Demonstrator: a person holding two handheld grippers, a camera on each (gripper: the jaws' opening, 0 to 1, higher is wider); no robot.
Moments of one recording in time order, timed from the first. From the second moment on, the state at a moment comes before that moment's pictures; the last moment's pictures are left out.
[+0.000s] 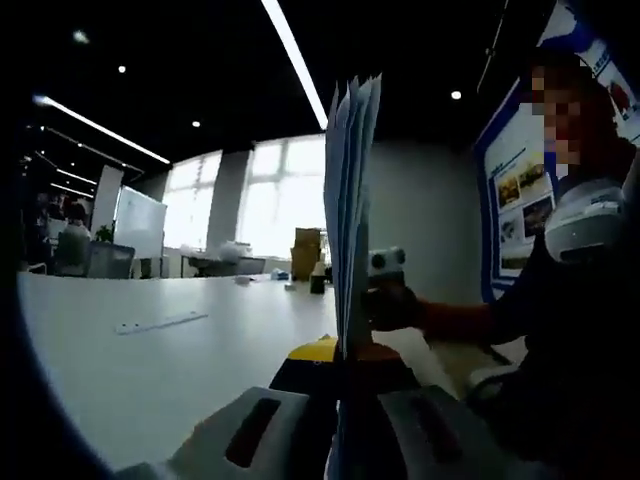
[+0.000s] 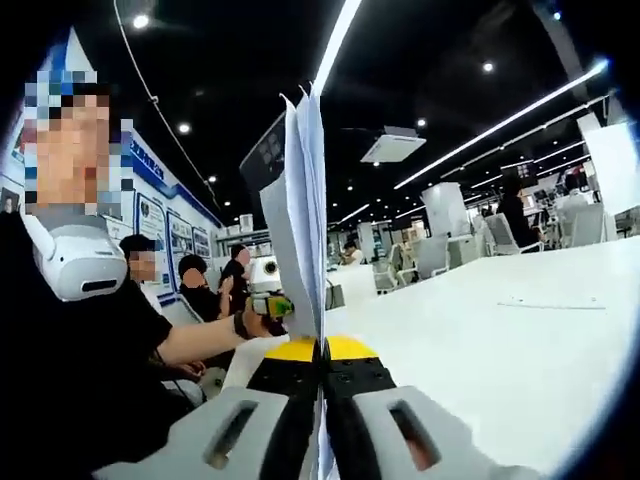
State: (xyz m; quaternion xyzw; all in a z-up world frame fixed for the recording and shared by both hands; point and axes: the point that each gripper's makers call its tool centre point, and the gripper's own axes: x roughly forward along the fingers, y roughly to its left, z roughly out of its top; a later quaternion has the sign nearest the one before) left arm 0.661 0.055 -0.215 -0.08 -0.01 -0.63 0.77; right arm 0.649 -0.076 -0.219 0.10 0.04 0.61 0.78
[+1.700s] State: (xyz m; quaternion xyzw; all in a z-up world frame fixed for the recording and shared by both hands) left arm 0.710 0.036 -0.302 -0.29 0.23 -0.46 0.81; right arm 0.707 -0.091 -0.317 0.22 0.29 0.43 0.83
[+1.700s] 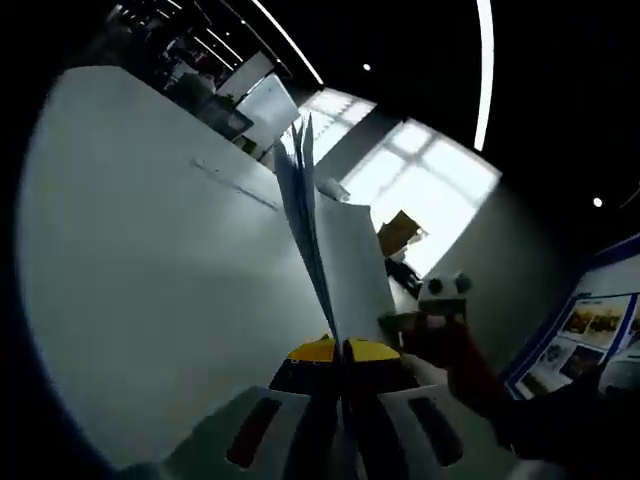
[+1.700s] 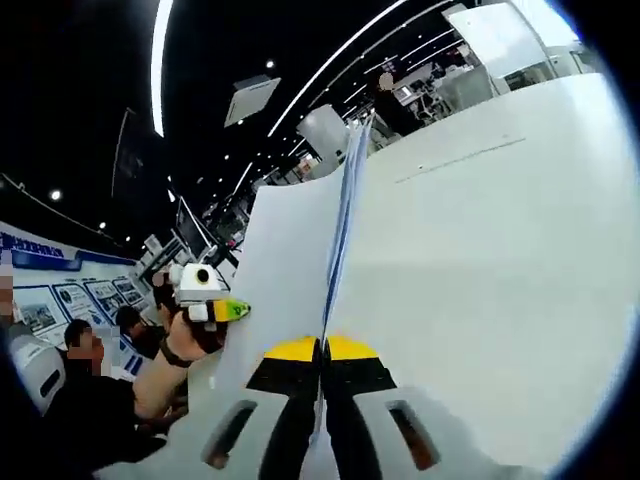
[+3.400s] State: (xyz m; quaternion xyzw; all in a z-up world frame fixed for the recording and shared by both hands) left arm 0.726 0.039 -0.328 -0.20 0.24 -0.42 0.85; right arm 0.720 -0.094 -0.342 0.14 0.27 0.38 0.87
